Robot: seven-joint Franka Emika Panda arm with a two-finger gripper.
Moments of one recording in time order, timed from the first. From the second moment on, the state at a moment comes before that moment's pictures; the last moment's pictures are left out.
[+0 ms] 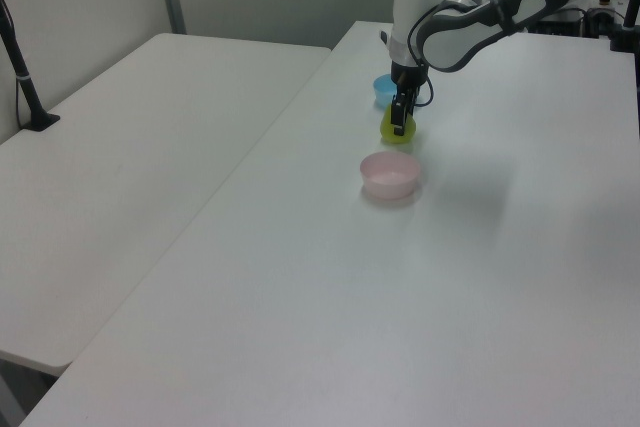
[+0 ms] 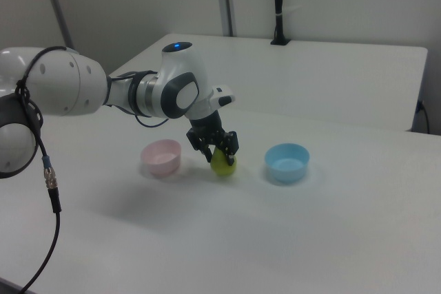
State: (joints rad) arm -0.03 0.53 -0.07 -1.60 -0.11 2.26 -0.07
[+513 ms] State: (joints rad) arm -0.02 0.50 -0.07 -1.57 -0.11 2.25 -0.07
